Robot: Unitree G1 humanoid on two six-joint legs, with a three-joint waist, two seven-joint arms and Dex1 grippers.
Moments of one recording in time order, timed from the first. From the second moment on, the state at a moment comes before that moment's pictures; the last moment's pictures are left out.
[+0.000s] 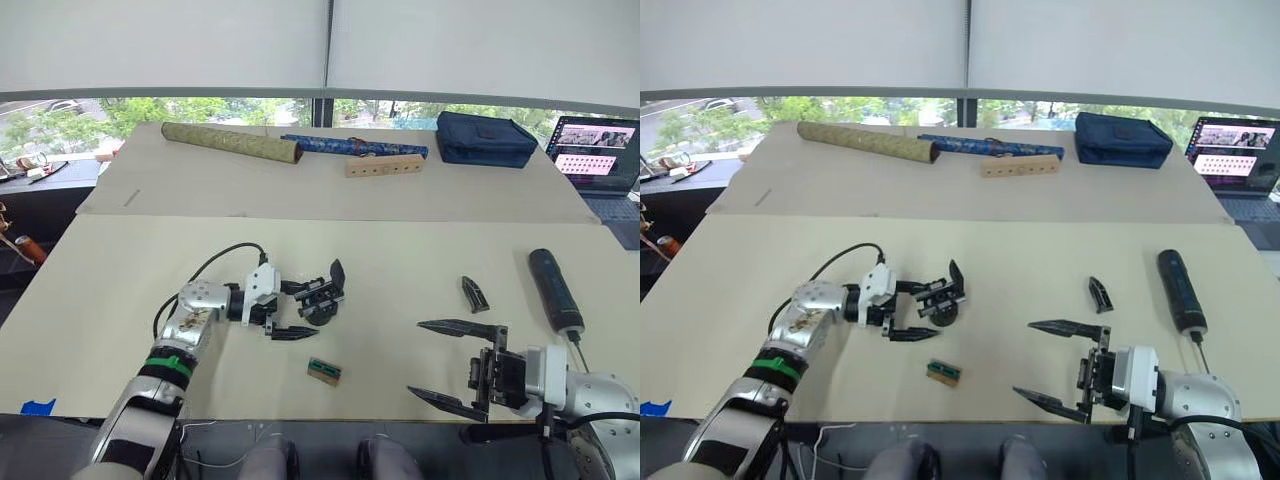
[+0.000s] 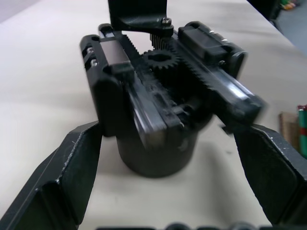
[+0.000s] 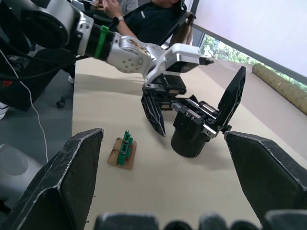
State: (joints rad) left arm -0.60 0.42 -0.21 0.63 -0.21 -0.21 -1.39; right arm 0.26 -0.65 -0.16 -0.40 0.55 -0.23 1.19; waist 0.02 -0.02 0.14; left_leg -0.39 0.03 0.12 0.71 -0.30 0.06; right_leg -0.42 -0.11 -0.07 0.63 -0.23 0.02
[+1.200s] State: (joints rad) left arm -0.20 0.22 -0.18 -0.06 -0.08 0.29 -0.58; right arm 0.34 -0.64 -0.17 -0.38 0.53 -0.28 1.22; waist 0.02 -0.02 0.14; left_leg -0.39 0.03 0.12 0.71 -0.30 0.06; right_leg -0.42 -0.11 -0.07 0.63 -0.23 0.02
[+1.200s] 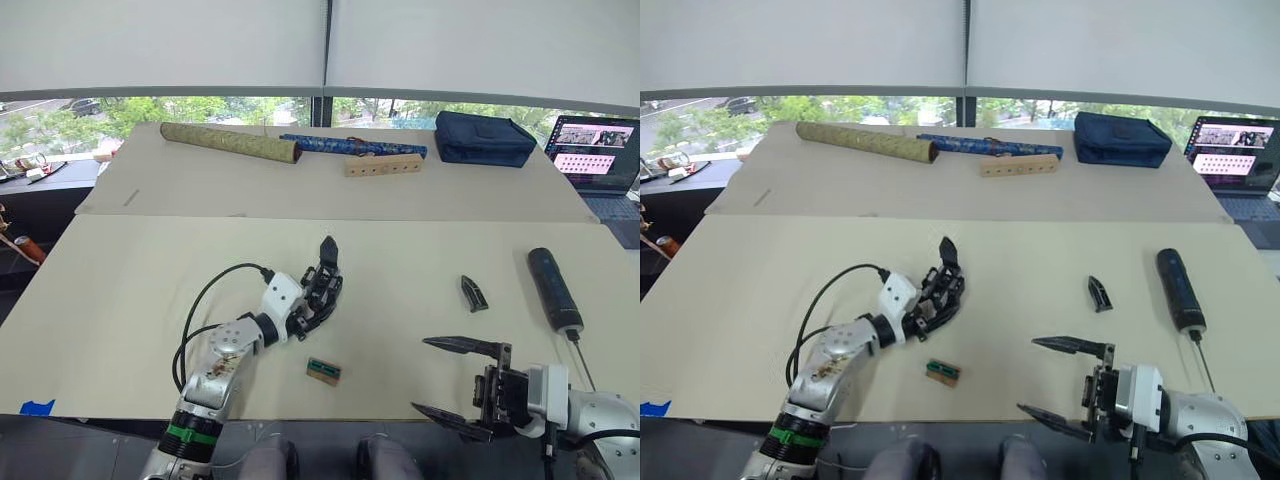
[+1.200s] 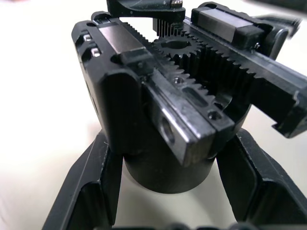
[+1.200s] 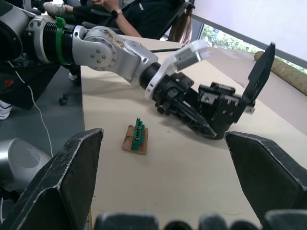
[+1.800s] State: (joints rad) left arm -0.15 0.28 -0.16 -0.10 -0.13 0.30 -0.59; right arm 0.35 -0.62 -0.21 -0.38 0.56 -0.28 1.16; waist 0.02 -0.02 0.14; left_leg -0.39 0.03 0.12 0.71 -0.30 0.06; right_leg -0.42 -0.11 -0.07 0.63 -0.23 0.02
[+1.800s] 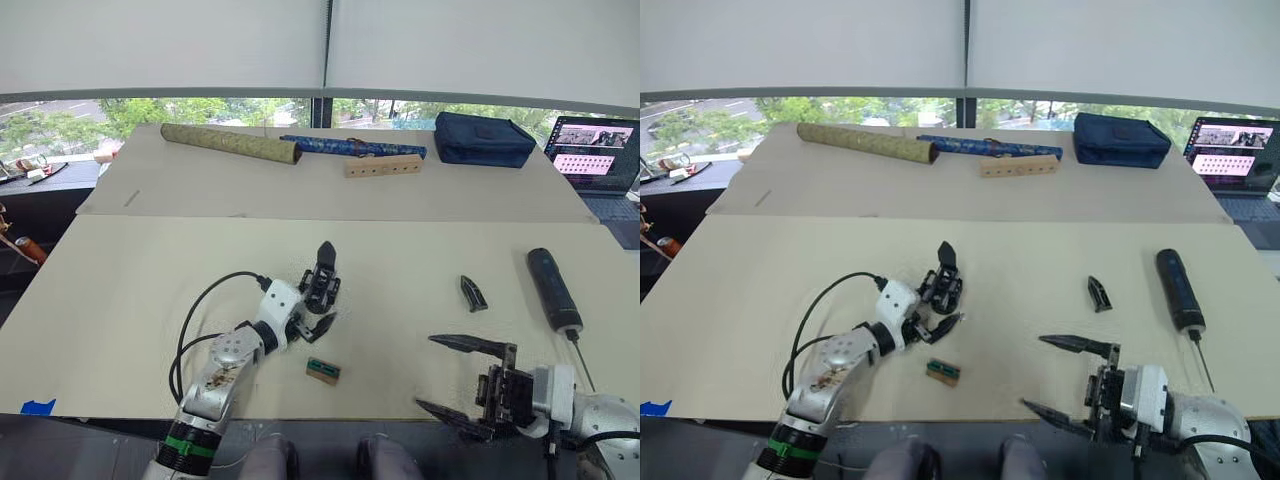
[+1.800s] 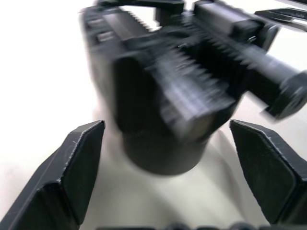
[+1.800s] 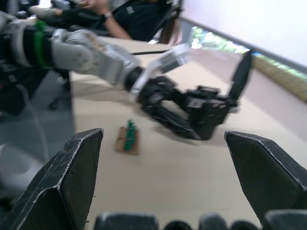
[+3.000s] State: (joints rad) left arm -0.62 0.35 -0.16 0.70 -0.14 -0.23 -1.23; right arm 0.45 -0.54 -0.31 -0.37 0.58 -0.26 1.08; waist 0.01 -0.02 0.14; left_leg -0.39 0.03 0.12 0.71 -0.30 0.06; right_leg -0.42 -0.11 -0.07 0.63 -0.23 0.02
